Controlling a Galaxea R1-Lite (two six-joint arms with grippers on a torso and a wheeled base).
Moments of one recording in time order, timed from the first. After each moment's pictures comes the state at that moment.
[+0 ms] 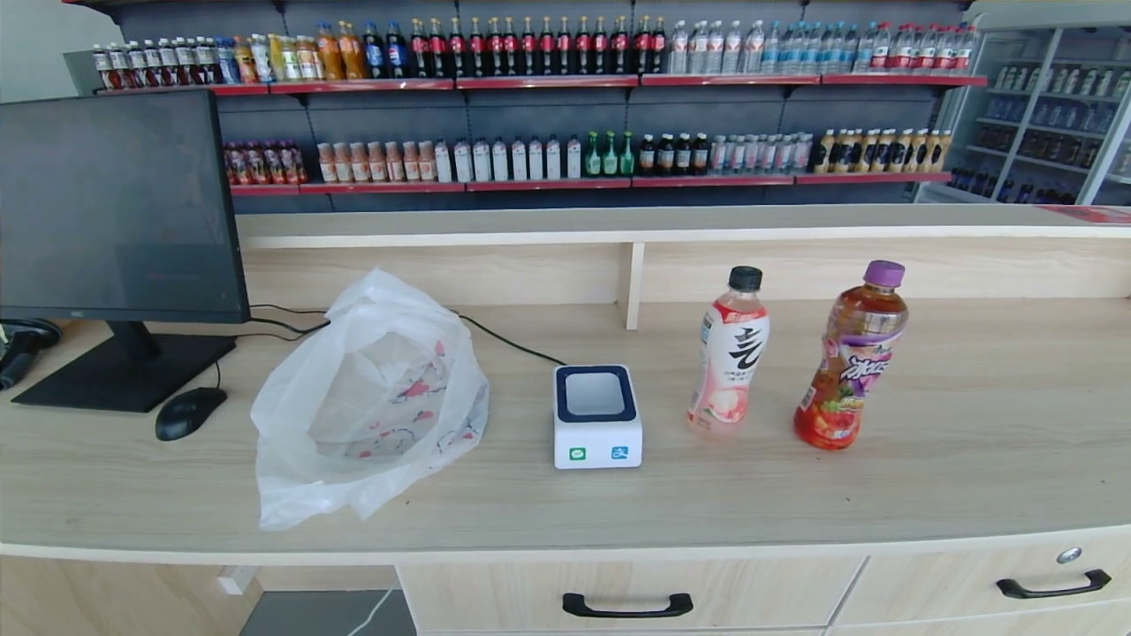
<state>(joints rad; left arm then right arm) 0.00 0.00 0.00 0.00 0.00 0.00 0.05 0.58 -0.33 -0.35 0.06 -0.03</state>
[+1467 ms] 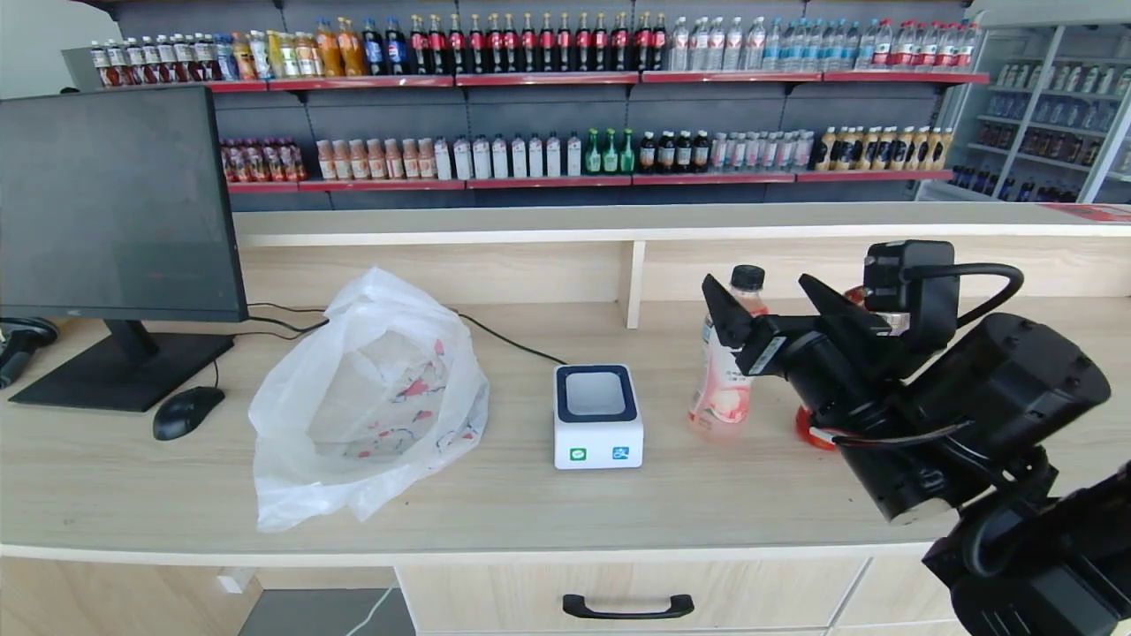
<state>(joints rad) 0.00 0.00 0.00 0.00 0.00 0.00 0.58 1.84 -0.58 -1.57 -0.38 -0.01</state>
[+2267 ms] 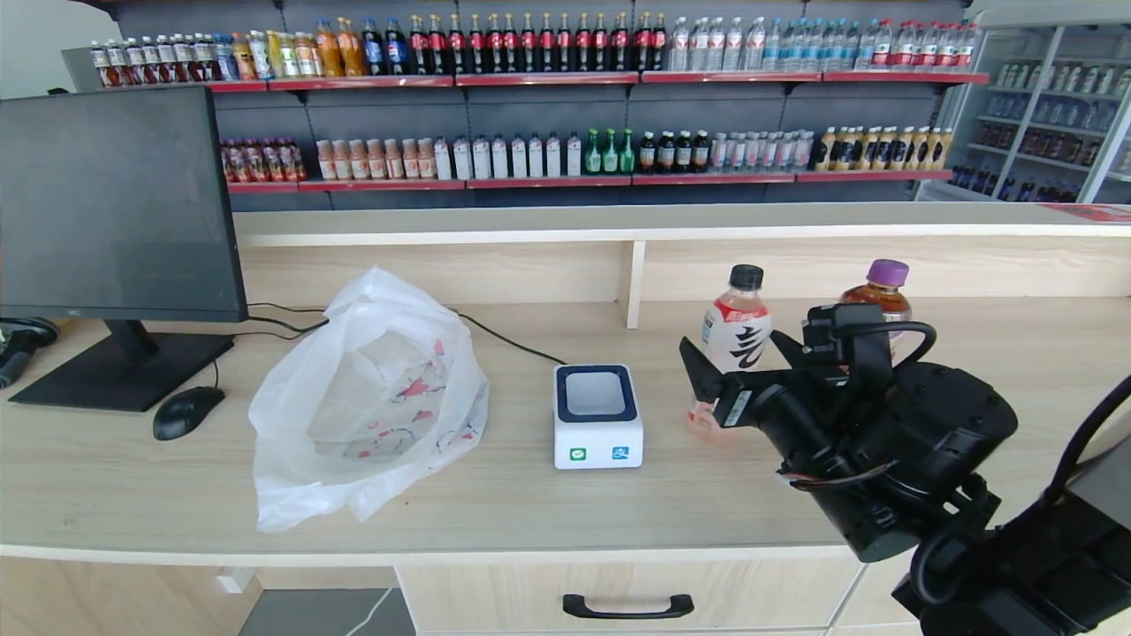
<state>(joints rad) 0.00 0.00 0.00 0.00 0.00 0.00 0.59 1.94 -0.52 -1.57 -0.38 0.02</state>
